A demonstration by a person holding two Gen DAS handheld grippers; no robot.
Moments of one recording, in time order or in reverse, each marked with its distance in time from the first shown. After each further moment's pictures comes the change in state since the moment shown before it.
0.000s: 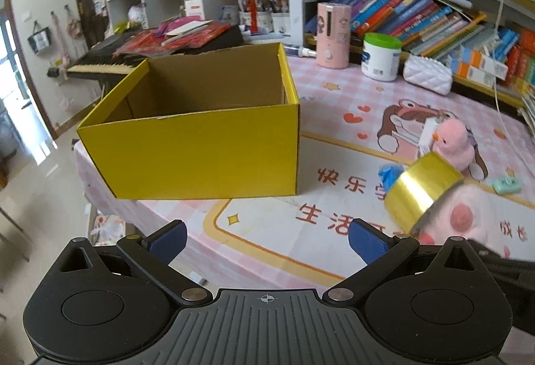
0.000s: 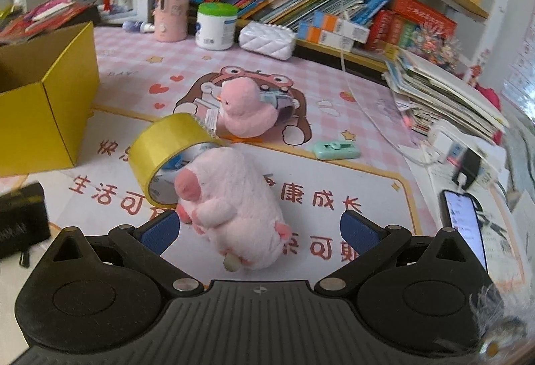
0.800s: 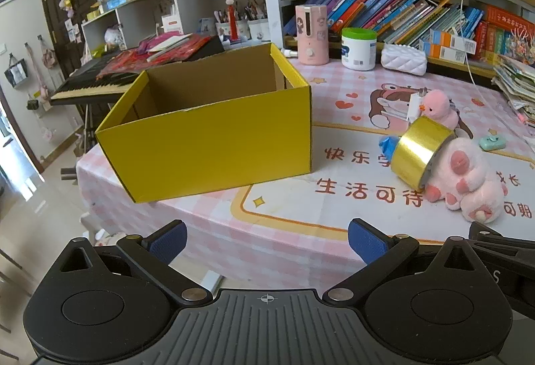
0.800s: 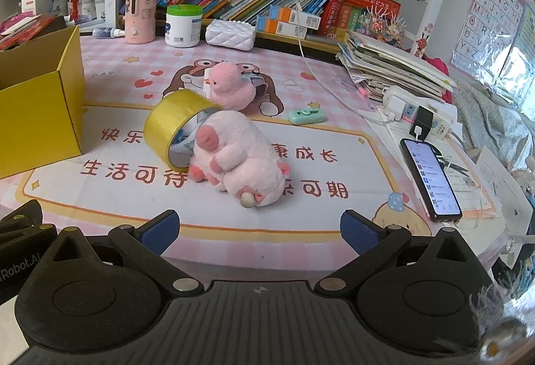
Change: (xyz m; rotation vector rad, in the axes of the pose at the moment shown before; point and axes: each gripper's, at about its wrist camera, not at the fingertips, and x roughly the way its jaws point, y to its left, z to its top) left arm -0.023 0.040 -0.026 0.145 -0.039 -0.069; right arm -0.055 0.046 -0.042 0.136 -0.007 -0.166
